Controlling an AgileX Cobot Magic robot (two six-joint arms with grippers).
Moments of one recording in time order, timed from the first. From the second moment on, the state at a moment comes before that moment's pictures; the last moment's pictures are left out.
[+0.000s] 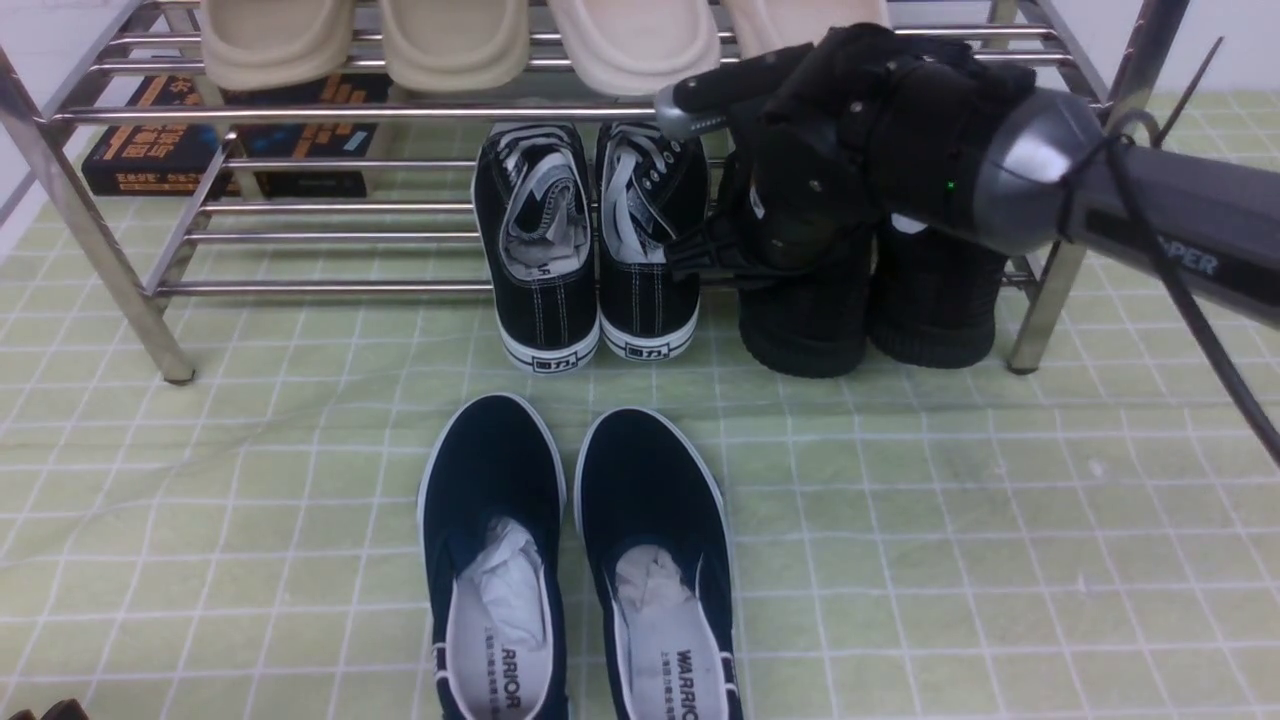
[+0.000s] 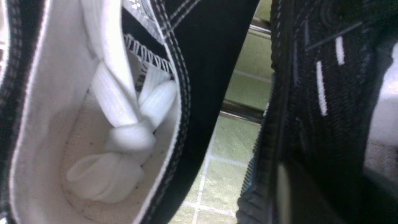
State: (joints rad) right arm 0.62 2.08 -1.83 -0.41 0.84 0.60; left arm -0.05 -0.01 0.02 0.18 0.39 -0.37
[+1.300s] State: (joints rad) right arm 0.84 1.63 -1.52 -0.18 1.25 0.44; left arm -0.05 -0.01 0.02 0.18 0.39 -0.37
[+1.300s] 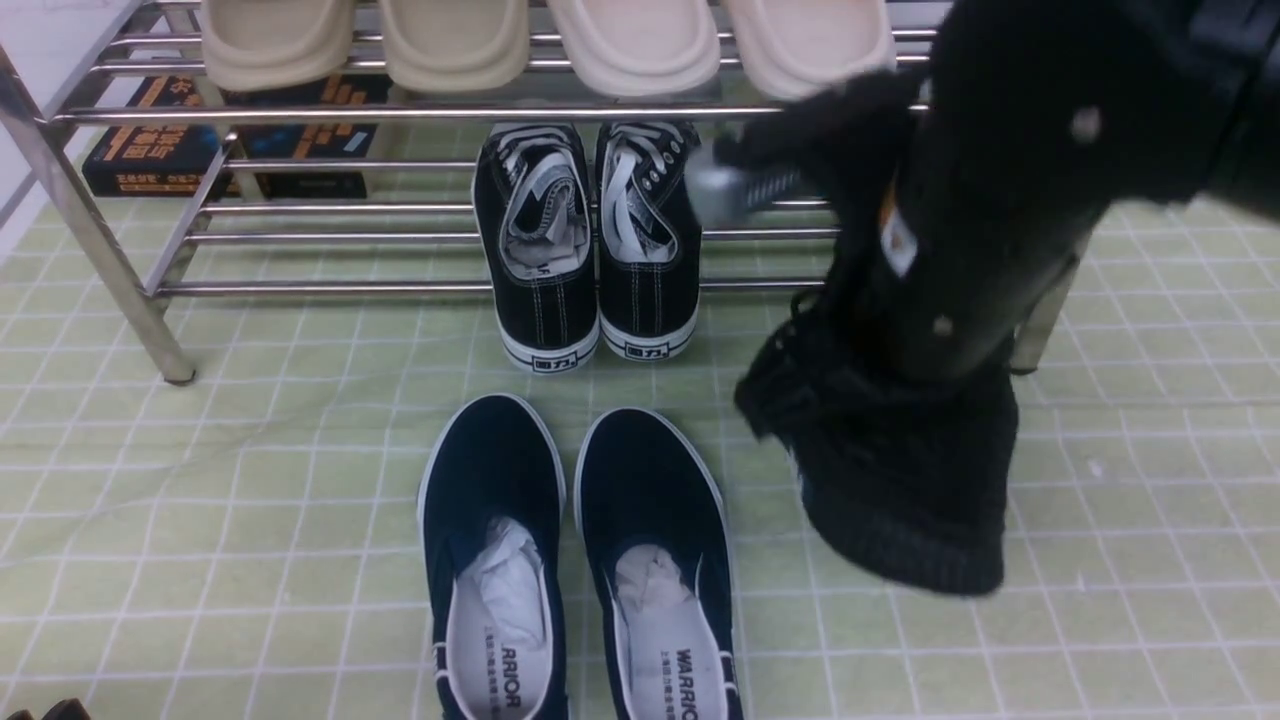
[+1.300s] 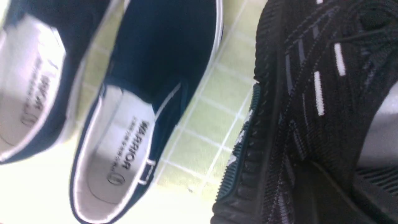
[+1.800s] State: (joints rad) right arm 0.86 1.63 -1.24 -0.37 0.89 0.75; left arm -0.05 -0.01 0.02 0.18 0.39 -0.37
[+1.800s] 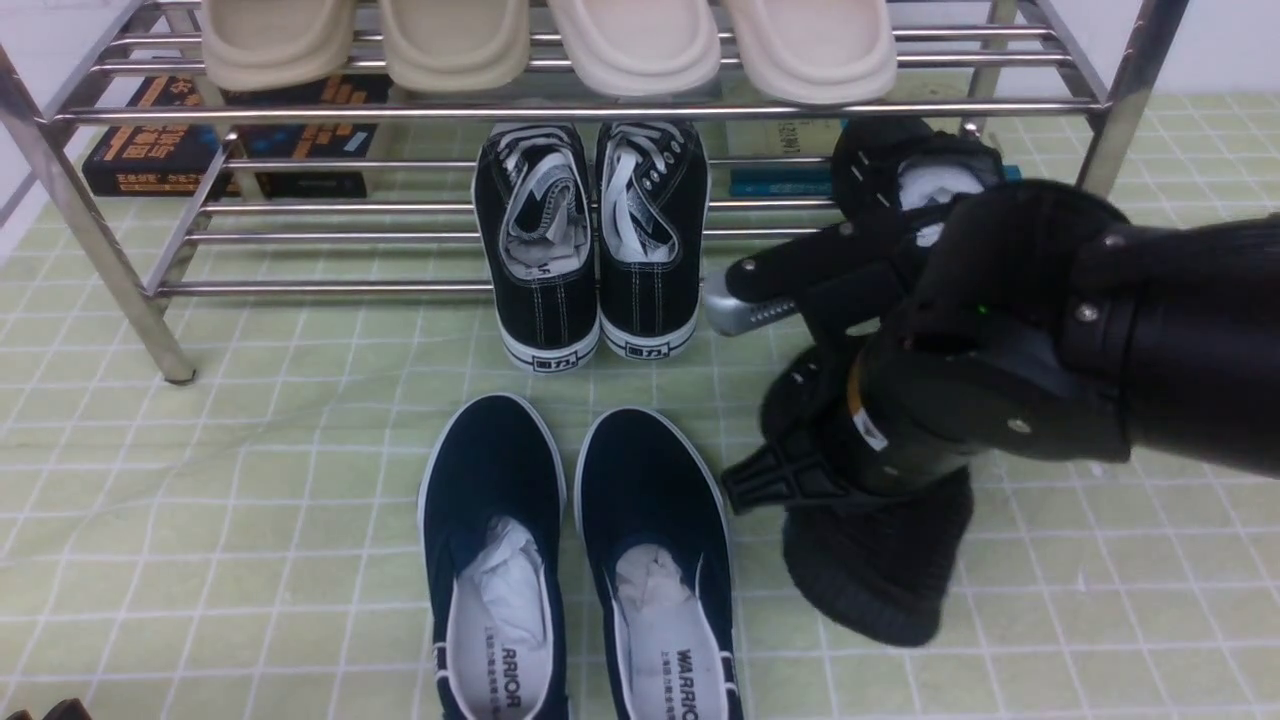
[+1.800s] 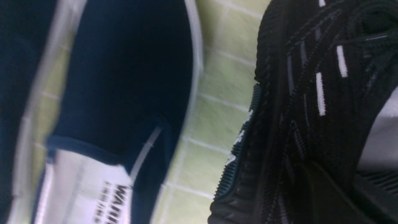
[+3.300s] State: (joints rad) right arm 0.87 1.61 -1.56 -0.34 1.22 0.45; left arm -0.05 -0.01 0.02 0.18 0.39 -0.37
